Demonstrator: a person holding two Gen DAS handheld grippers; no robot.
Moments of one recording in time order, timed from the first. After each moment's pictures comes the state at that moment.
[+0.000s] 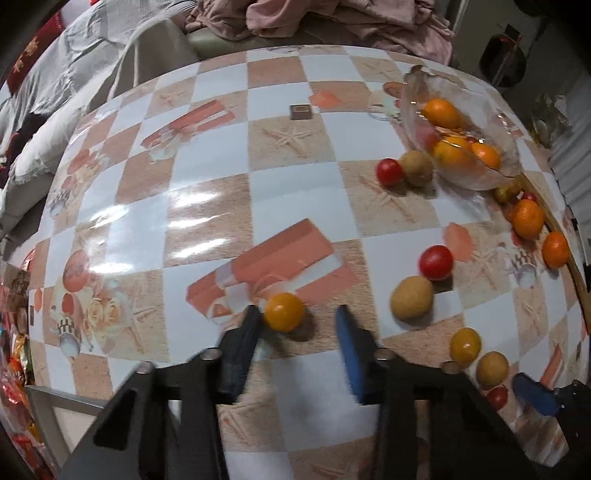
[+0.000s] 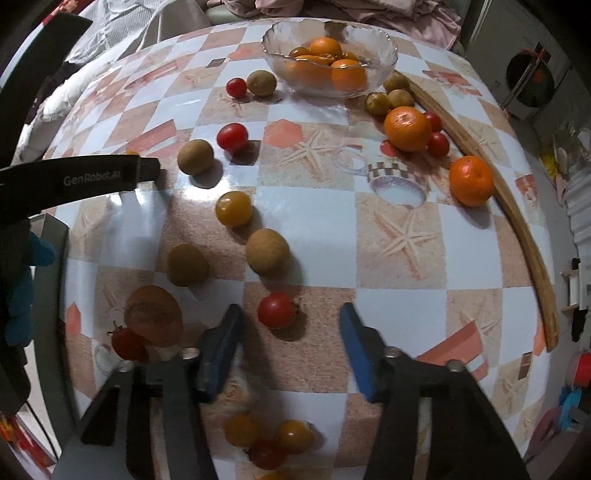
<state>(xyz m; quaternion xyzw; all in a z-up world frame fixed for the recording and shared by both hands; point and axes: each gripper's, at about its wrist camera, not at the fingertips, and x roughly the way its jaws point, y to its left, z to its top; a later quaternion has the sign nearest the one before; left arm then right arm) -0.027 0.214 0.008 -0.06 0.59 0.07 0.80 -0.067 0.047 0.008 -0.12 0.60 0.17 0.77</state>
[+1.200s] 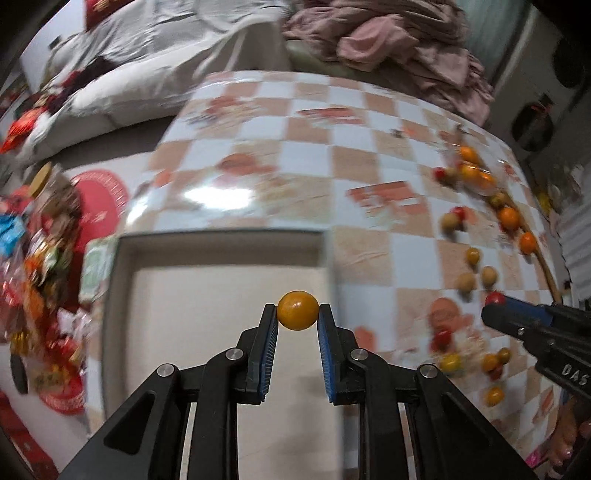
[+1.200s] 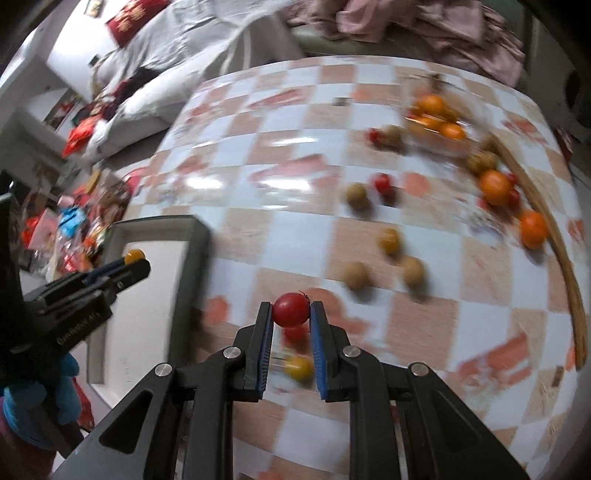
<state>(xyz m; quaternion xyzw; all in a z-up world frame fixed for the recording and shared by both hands) -0.209 0.296 0.081 -0.15 0.54 0.16 0.81 -0.117 0.116 0.075 -0.07 0.58 0.34 0.74</state>
